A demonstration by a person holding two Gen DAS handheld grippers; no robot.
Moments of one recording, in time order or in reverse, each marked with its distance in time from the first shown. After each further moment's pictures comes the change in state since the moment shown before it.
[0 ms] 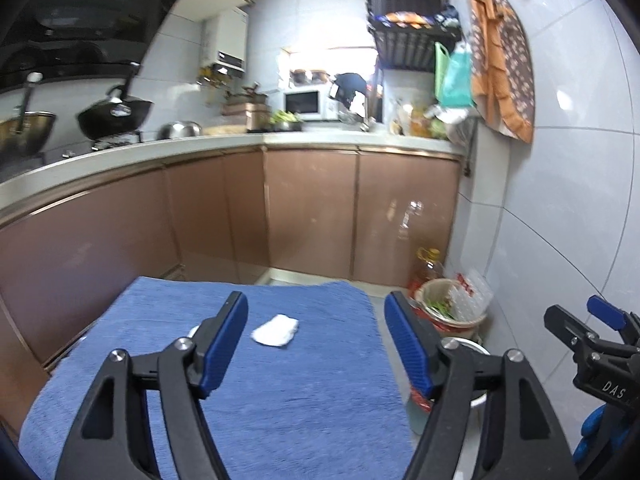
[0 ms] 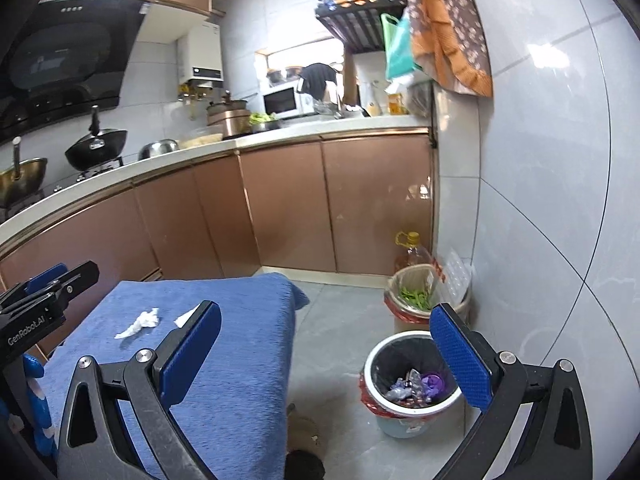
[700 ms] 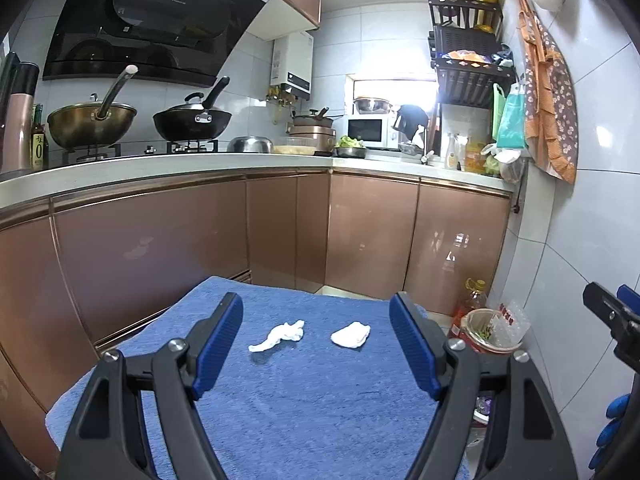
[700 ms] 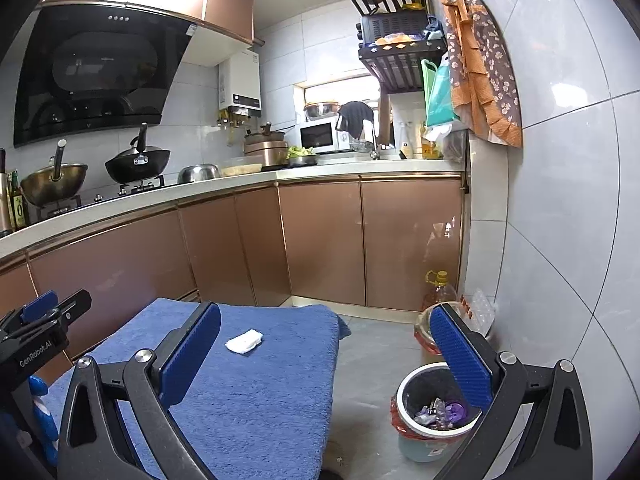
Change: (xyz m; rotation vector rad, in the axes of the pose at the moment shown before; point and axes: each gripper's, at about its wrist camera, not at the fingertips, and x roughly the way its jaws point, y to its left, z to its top) left arm -0.064 0.075 -0.015 -0.101 -0.075 0.157; right arm -0.047 0.060 0.006 -0.056 -0.122 0.078
